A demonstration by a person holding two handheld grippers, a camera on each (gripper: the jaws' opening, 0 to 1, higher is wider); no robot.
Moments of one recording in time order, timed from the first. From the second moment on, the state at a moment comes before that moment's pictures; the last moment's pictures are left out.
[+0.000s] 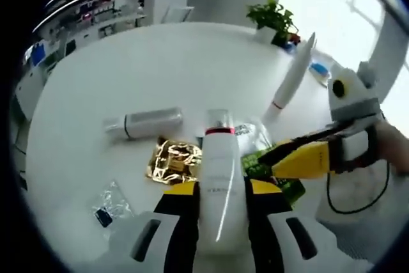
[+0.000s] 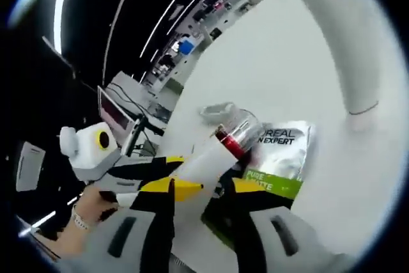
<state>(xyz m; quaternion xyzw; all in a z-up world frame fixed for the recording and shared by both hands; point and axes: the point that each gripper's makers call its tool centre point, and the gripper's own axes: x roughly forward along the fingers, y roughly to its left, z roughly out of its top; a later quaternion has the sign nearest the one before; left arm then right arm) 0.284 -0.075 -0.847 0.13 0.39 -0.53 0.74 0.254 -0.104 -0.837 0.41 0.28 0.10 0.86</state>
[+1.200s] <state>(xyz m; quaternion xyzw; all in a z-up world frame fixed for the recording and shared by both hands) 0.264 -0.084 -0.825 0.18 0.31 -0.55 0.75 0.289 -0.124 -0.847 0.68 0.17 0.04 0.71</state>
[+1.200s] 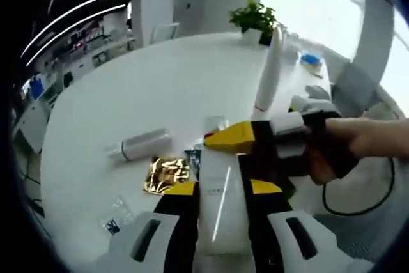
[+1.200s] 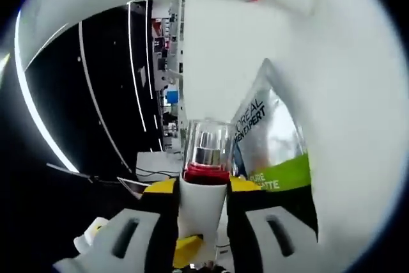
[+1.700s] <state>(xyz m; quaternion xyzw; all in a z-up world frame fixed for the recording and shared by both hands) 0.269 -0.081 -0.824 0.18 0.29 -0.55 0.76 0.290 -0.116 -0.806 0.53 0.14 0.10 0.83</state>
